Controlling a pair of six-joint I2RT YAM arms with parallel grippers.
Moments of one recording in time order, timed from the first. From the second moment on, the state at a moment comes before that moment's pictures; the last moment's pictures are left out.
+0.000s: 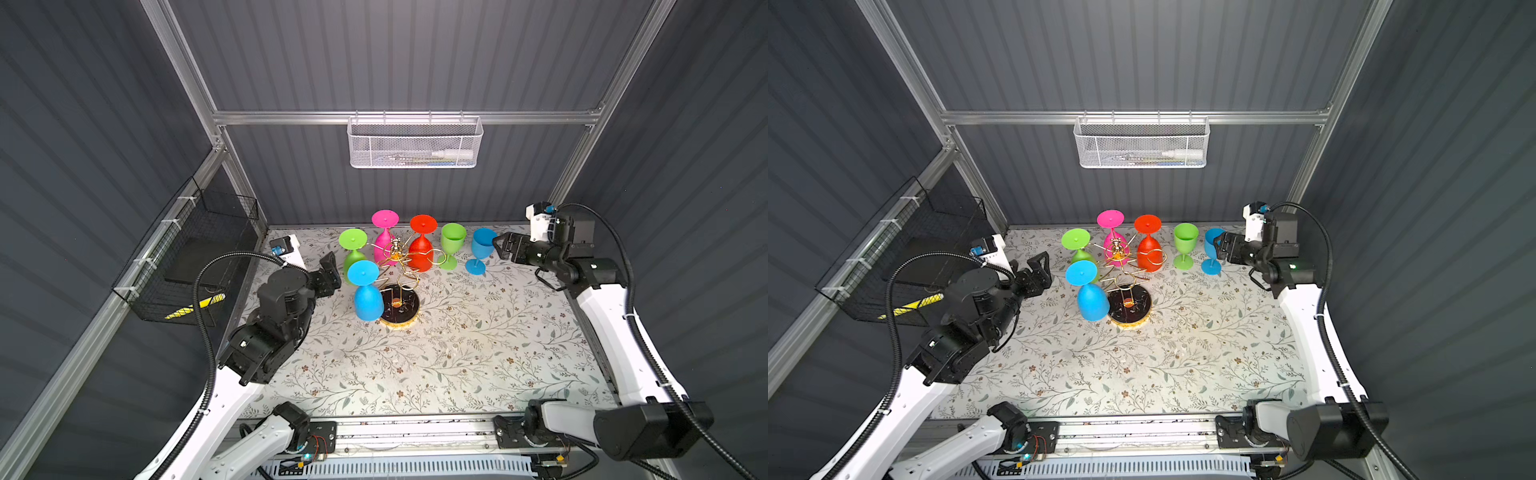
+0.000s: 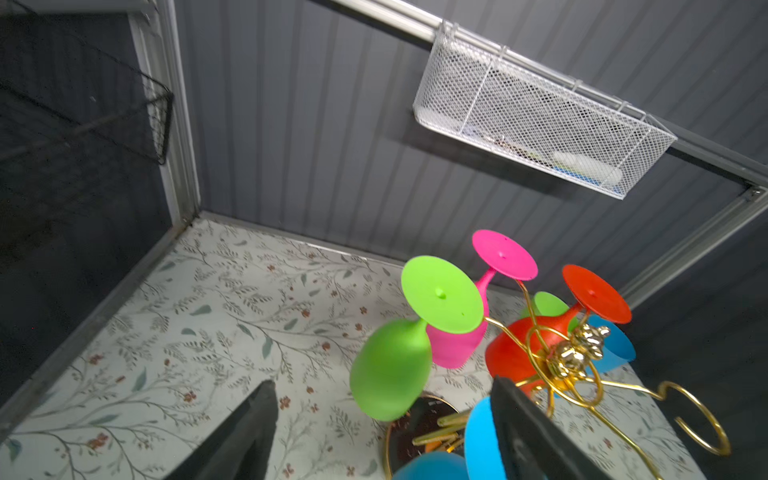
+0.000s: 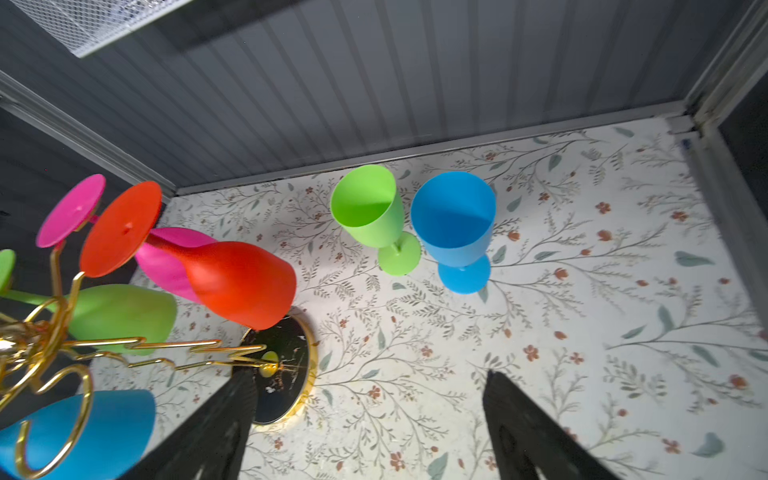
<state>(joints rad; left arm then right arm) -0.54 0.85 1.12 -0.52 -0.41 -0.45 0.04 1.24 1.33 -0.65 -0.32 0.23</state>
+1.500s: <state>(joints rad) -0.08 1.08 1.04 -0.39 0.95 -0.74 0.04 1.15 1.11 -0.53 -0.49 0.32</state>
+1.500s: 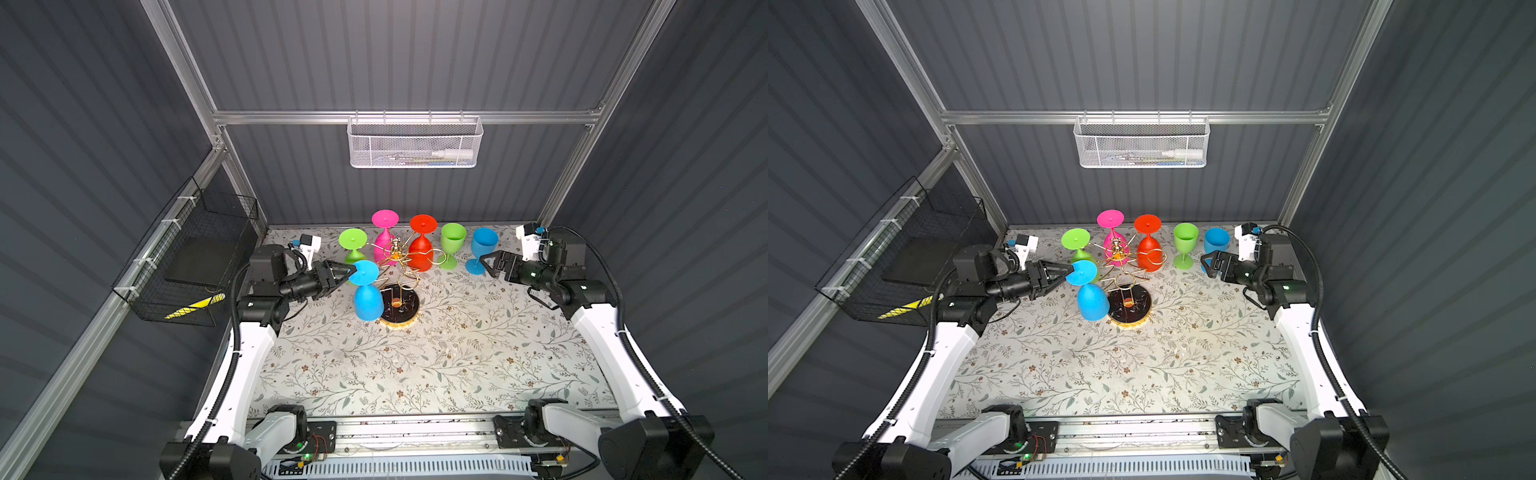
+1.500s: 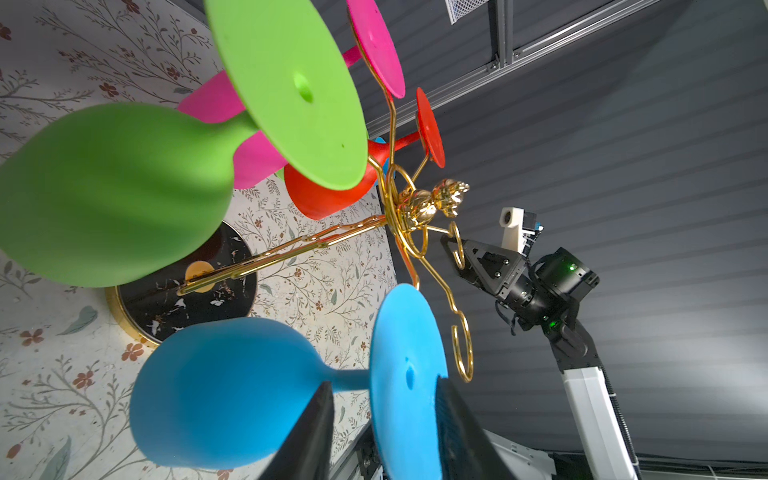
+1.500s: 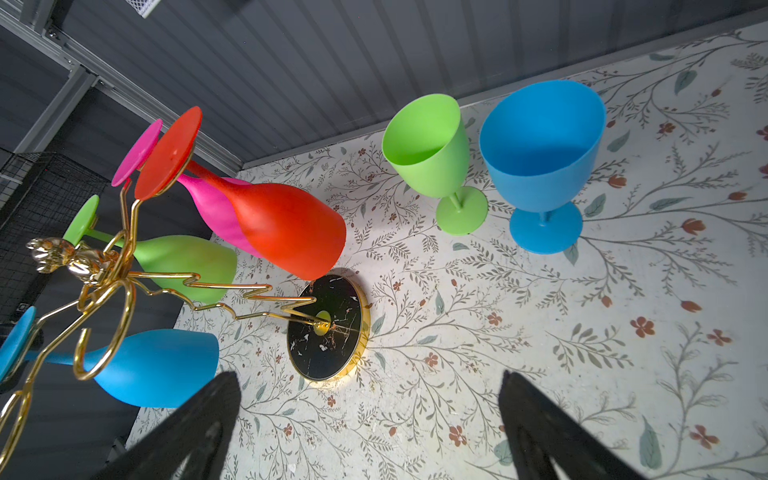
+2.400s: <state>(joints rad) -0.08 1.10 1.05 -0.40 1.01 -0.74 0.04 1.17 1.11 -0.52 -0.50 0.34</state>
